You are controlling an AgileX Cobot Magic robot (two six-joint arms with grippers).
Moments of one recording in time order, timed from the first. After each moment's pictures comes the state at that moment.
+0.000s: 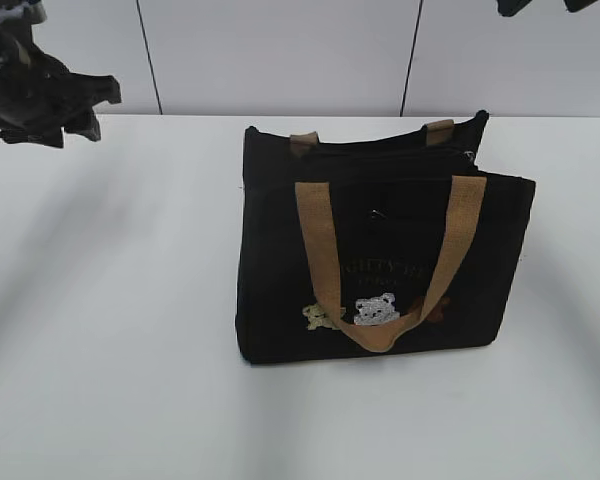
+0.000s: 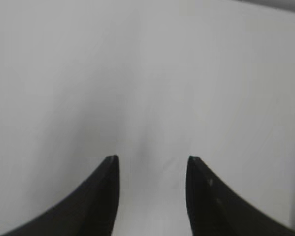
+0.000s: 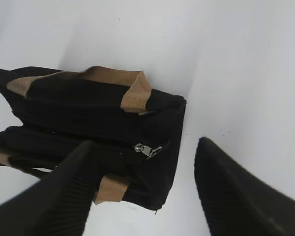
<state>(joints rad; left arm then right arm) -0.25 1.79 -1.23 0.31 0.40 -0.64 0.29 1.58 -1.68 0.12 1.22 -0.03</state>
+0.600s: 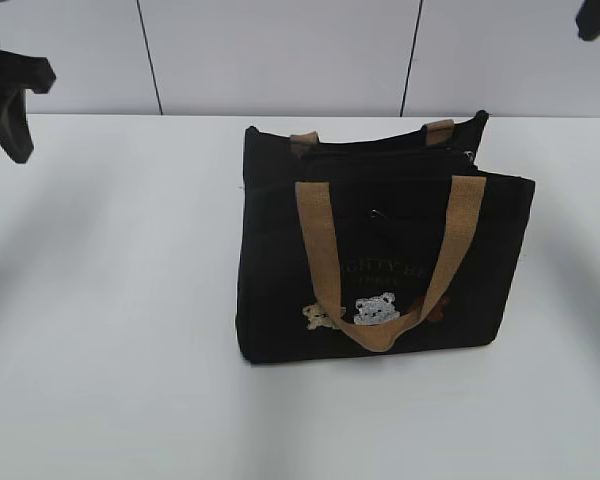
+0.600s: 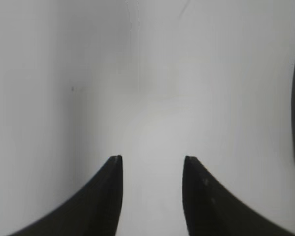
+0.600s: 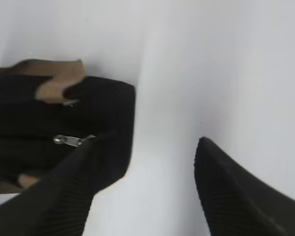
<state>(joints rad) -0.21 1.71 -1.47 -0.03 1.21 -0.09 0.14 1.57 -1.64 0.11 1.22 -0.08</state>
